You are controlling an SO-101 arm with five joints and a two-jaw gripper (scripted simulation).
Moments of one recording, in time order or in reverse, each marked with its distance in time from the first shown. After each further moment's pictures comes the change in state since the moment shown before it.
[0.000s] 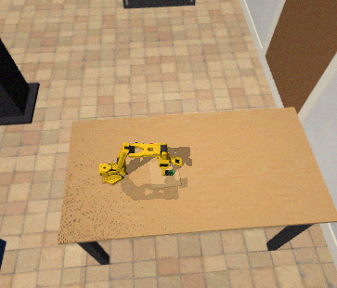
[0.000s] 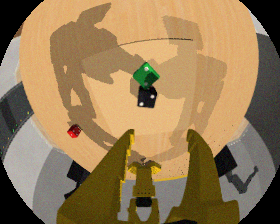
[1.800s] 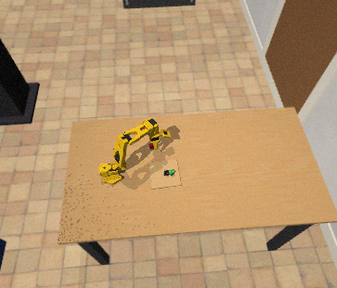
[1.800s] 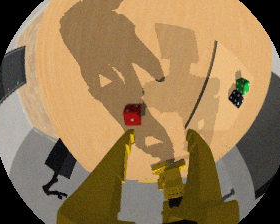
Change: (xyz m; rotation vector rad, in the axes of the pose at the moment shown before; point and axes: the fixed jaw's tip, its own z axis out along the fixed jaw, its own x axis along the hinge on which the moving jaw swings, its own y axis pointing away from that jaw) arm 0.055 0.138 0.011 0.017 -0.002 -0.281
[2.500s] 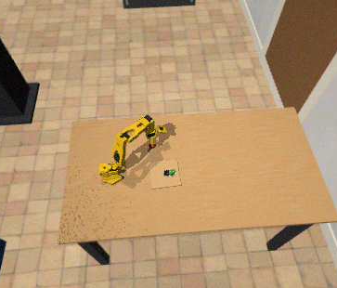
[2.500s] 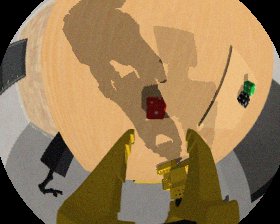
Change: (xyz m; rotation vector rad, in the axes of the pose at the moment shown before) arm 0.013 0.027 0.002 0.000 -0.008 -0.055
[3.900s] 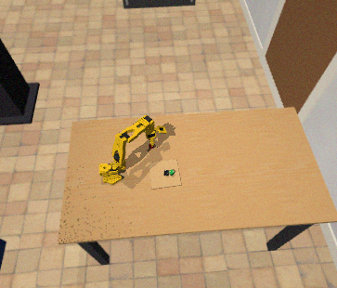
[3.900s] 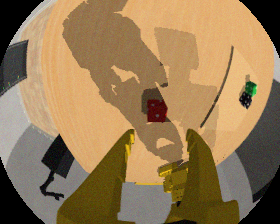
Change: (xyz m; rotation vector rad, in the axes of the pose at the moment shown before) arm -0.001 0.001 0.003 -0.009 -0.016 0.012
